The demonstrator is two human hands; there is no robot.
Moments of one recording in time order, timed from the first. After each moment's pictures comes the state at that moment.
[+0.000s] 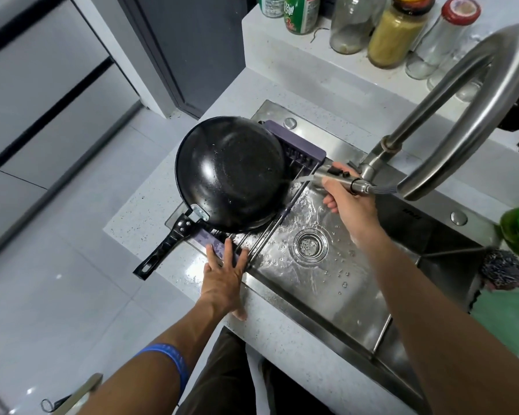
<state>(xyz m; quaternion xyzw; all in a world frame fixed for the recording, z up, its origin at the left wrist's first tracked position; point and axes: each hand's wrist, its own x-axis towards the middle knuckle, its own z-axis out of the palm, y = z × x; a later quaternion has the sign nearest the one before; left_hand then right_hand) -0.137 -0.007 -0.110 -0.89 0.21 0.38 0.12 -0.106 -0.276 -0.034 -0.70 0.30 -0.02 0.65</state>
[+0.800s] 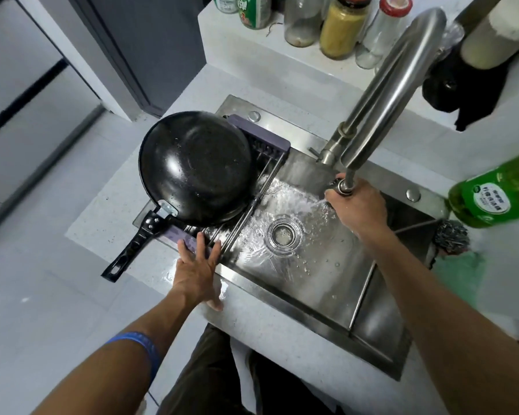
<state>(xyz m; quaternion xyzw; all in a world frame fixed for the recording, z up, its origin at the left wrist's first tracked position) -0.134 -0.007 -0.105 -0.89 0.21 0.39 0.12 -0.158 -0.317 -0.011 -0.88 0.35 0.01 0.32</state>
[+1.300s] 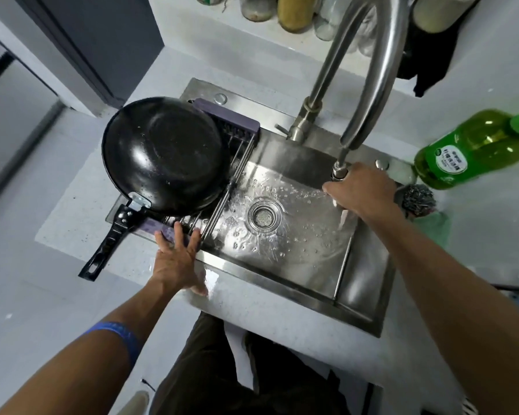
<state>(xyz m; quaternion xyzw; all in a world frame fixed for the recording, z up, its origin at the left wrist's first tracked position) -0.134 -0.007 -0.106 -0.88 0.21 0.40 0.11 -0.196 -0.347 0.013 -0.91 0.38 0.12 0.10</state>
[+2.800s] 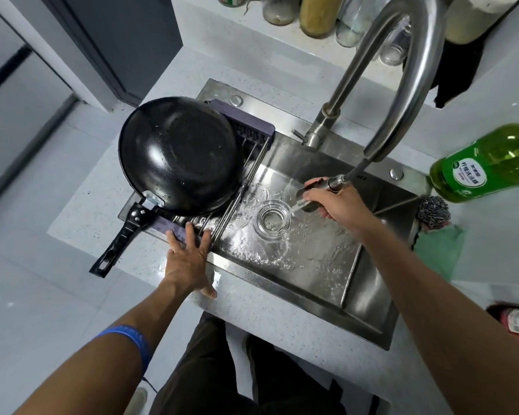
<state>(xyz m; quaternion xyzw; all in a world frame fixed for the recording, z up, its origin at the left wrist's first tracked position) -0.135 -0.008 -0.105 -0.89 0.21 0.40 0.10 -0.184 -0.317 -0.029 -0.75 0.40 0.10 0.52</state>
